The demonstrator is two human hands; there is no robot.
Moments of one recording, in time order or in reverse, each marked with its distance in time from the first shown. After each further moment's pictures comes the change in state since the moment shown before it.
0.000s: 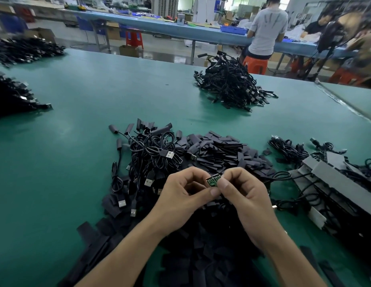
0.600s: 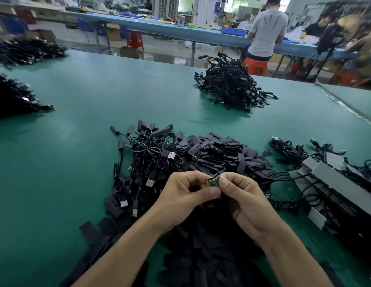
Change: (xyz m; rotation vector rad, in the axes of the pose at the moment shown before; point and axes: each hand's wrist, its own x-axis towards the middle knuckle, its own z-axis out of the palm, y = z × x) left_hand 0.006 0.000 -0.002 -0.115 -0.056 -0.027; right_hand 0.009 0.001 -0.004 0.427 -0.124 0.286
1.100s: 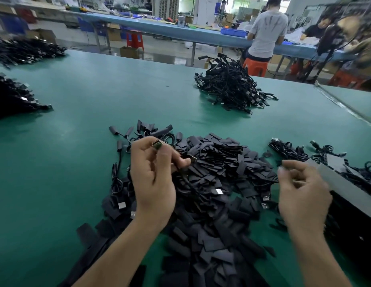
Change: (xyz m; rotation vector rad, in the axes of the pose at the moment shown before) left_hand 0.004 0.027 0.000 0.098 0.541 0.546; right_hand -0.013 -0.027 -0.046 -1.023 0.973 -0.388
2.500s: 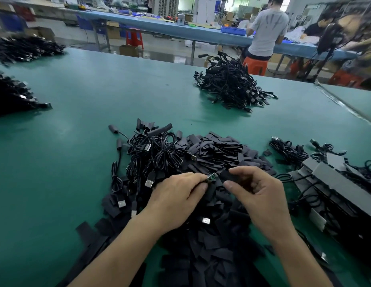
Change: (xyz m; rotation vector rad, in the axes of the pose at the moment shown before) left_hand -0.010 -0.024 -0.014 0.946 -0.778 -0.193; right_hand -0.023 -0.004 0.027 0.328 -0.488 -0.185
